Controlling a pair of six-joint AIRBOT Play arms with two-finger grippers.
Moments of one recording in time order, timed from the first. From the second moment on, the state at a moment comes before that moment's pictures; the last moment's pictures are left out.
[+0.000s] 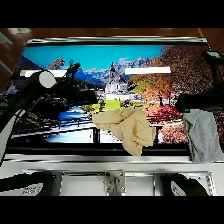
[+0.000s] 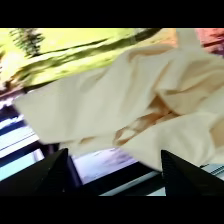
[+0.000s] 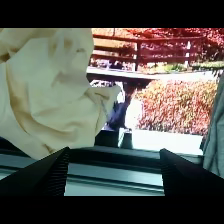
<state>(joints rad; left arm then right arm) -0.36 -1.40 1.34 1.09 -1.16 -1.65 0.05 -0.98 1.42 -1.50 1.66 1.50</state>
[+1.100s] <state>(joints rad) -0.28 -1.62 1.01 0.65 -0.84 -1.48 -0.02 -1.18 1.37 -1.56 1.61 1.43</state>
